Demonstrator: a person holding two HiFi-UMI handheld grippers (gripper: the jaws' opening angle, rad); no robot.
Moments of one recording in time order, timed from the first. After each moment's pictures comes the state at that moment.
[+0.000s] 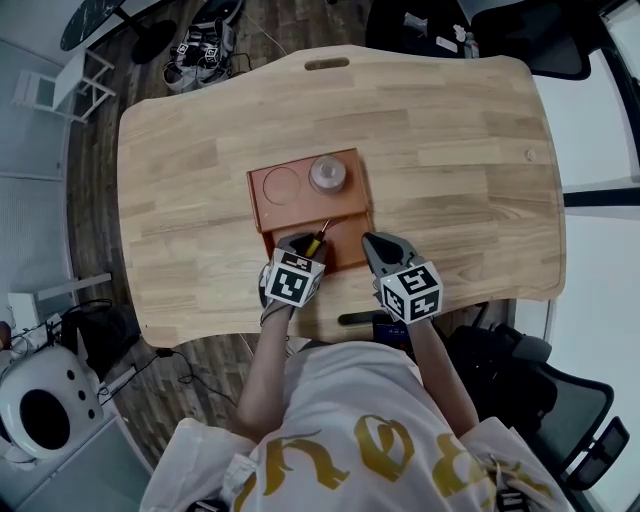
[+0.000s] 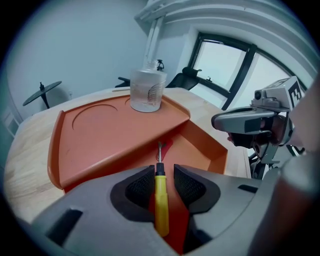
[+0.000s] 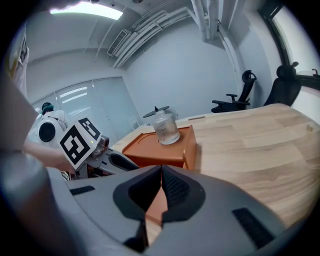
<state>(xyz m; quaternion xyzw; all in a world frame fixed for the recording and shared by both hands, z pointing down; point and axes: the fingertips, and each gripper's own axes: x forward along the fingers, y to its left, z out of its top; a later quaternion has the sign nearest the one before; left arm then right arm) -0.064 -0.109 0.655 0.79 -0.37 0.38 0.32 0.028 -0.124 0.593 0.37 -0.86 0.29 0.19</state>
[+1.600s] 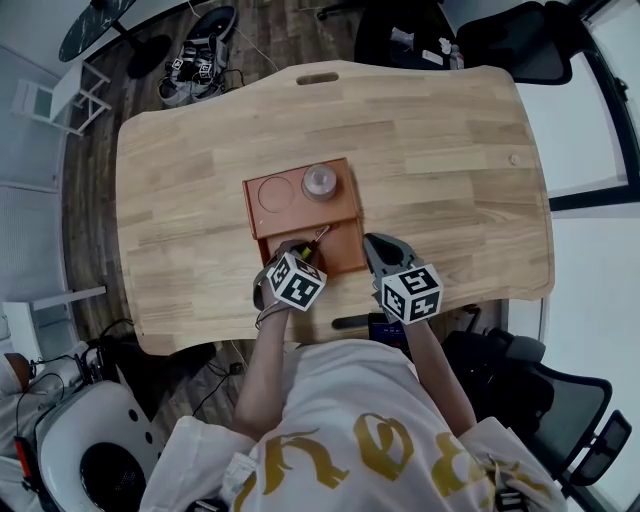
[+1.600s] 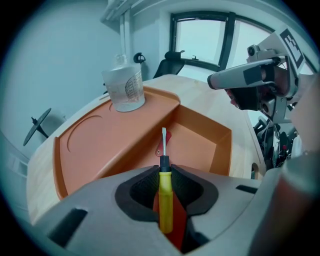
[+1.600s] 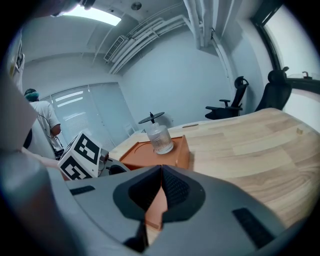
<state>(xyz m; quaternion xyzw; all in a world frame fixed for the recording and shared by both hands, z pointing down) -0.063 -0.104 0.663 0.78 -0.33 0.49 0.21 0.047 -0.131 0.567 0.41 -0.85 0.28 0.16</state>
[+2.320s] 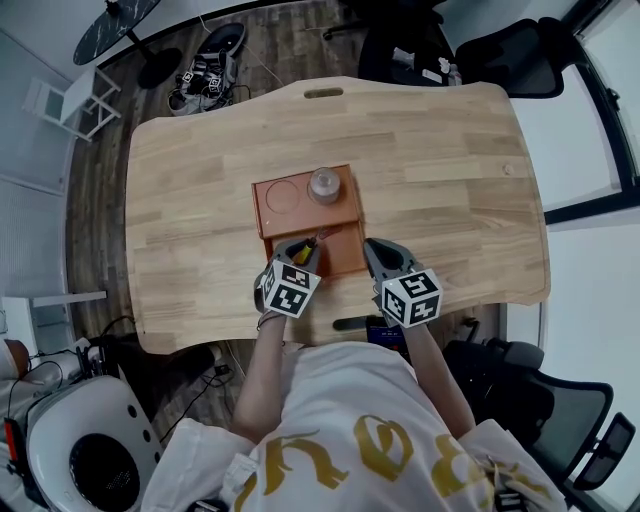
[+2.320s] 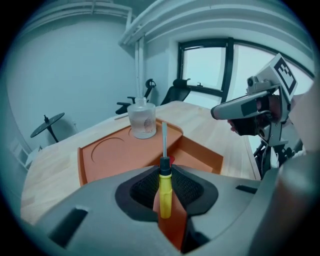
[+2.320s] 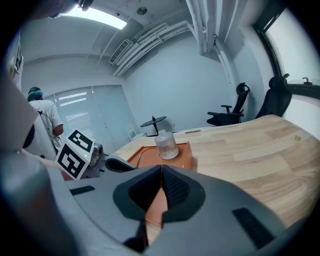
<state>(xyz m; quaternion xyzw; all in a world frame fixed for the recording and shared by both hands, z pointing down) -0.069 -0.111 0.608 0.82 -0.40 0.37 0.18 0.042 -0.116 0.543 0.41 -0.86 0.26 0.14</state>
